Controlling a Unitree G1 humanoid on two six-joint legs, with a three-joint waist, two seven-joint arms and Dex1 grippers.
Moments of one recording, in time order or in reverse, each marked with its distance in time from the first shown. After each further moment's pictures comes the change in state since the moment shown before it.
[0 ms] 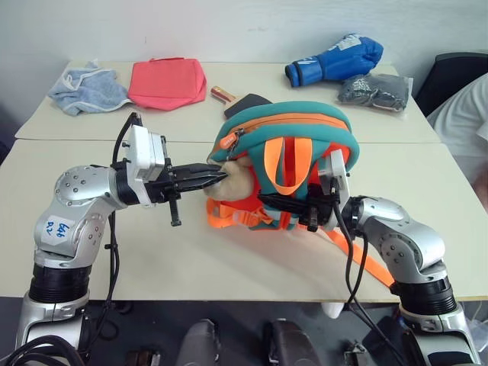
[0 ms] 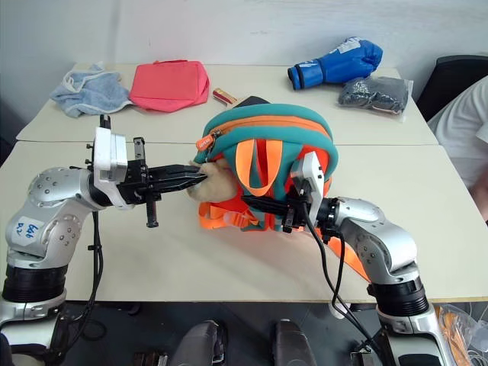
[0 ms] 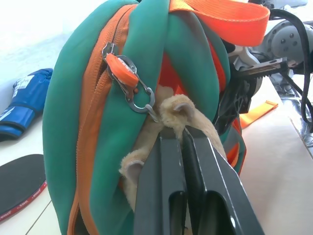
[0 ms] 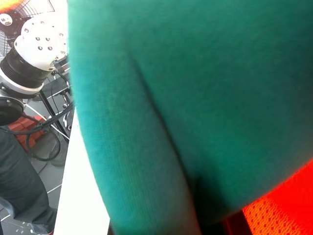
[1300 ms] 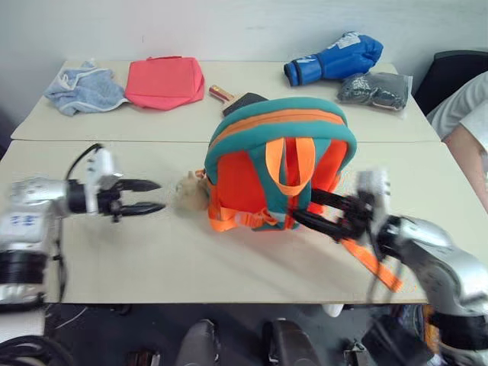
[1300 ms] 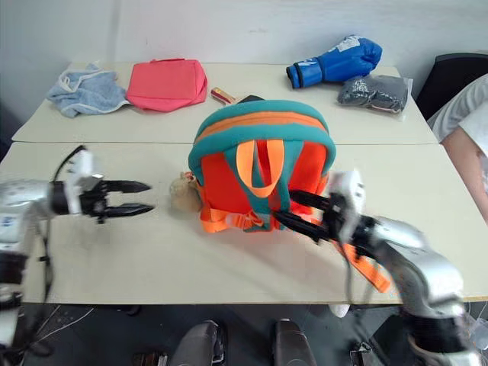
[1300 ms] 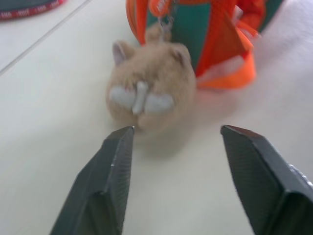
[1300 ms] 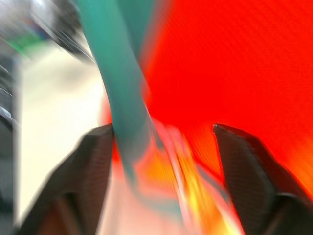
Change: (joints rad) left arm 0.154 0.287 0.047 0.462 0.191 -0.174 -0.328; right arm 0.383 -0.294 -0.267 -0.059 -0.062 -0.154 0.063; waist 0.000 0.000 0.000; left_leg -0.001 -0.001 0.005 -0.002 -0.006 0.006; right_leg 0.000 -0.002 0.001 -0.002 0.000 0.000
